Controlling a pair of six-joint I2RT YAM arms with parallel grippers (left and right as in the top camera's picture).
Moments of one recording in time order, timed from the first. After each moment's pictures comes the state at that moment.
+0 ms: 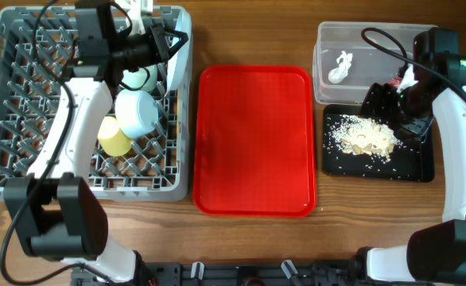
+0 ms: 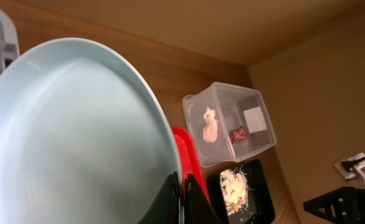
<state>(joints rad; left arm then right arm) -0.01 1.77 1.43 -0.31 0.81 -0.41 -0.13 1.60 1.54 -1.40 -0.09 0.33</state>
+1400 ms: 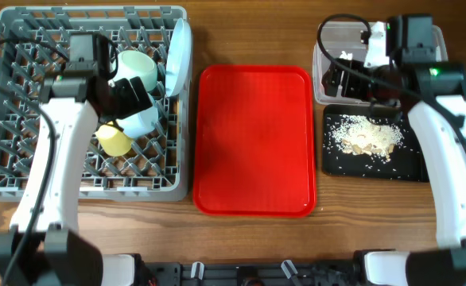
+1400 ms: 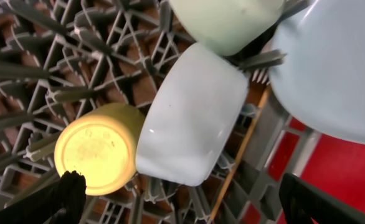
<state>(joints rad) 0.01 1.55 1.39 -1.05 -0.03 -0.39 0.04 1.51 1.49 -1.03 -0.19 0.20</state>
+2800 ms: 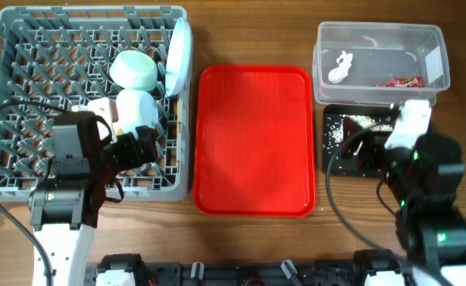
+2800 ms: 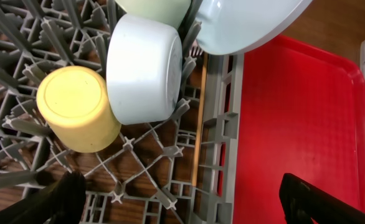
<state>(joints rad) 0.01 0.95 0.92 -0.83 0.12 -0.25 0.04 0.69 0.77 -0.54 -0.06 0.12</state>
